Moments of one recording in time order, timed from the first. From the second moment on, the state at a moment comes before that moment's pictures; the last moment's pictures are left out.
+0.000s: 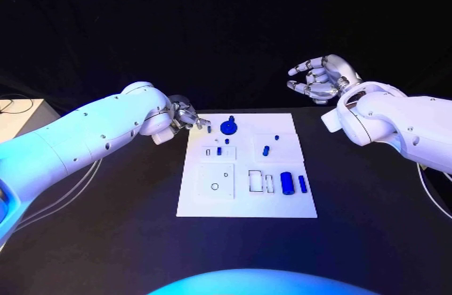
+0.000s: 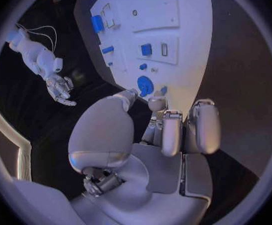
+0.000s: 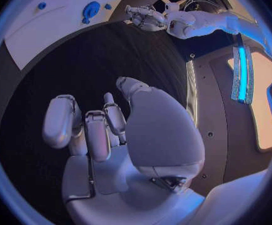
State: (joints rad) left arm 1.20 -0.57 0.16 1.06 -1.01 0.16 -0.47; left_hand 1.13 -0.11 0.33 0.29 0.22 0.74 0.14 0.48 0.75 1.18 0.06 1.12 0.92 1.47 -0.02 1.54 1.31 0.06 1.43 0.08 1.41 1.28; right arm 1.38 -0.79 -0.14 1.35 -0.69 -0.52 0.14; right_hand 1.40 -0.20 0.40 0.22 0.31 0.81 0.18 0.24 0.29 1.27 0.10 1.38 1.24 1.46 0.01 1.47 1.31 0.08 1.44 0.11 1.17 1.24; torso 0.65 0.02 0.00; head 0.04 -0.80
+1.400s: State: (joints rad) left arm 1.24 -0.43 0.16 0.84 -1.10 0.21 -0.45; left_hand 1.13 -0.09 0.30 0.29 0.23 0.77 0.12 0.57 0.78 1.20 0.04 1.15 0.93 1.47 -0.02 1.55 1.31 0.06 1.45 0.07 1.42 1.31; right arm 1.39 -0.79 -0.14 1.36 -0.69 -0.53 0.14; right_hand 1.40 -0.20 0.40 0.21 0.31 0.81 0.18 0.24 0.29 1.26 0.10 1.37 1.24 1.46 0.01 1.47 1.31 0.08 1.44 0.11 1.17 1.23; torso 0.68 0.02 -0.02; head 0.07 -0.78
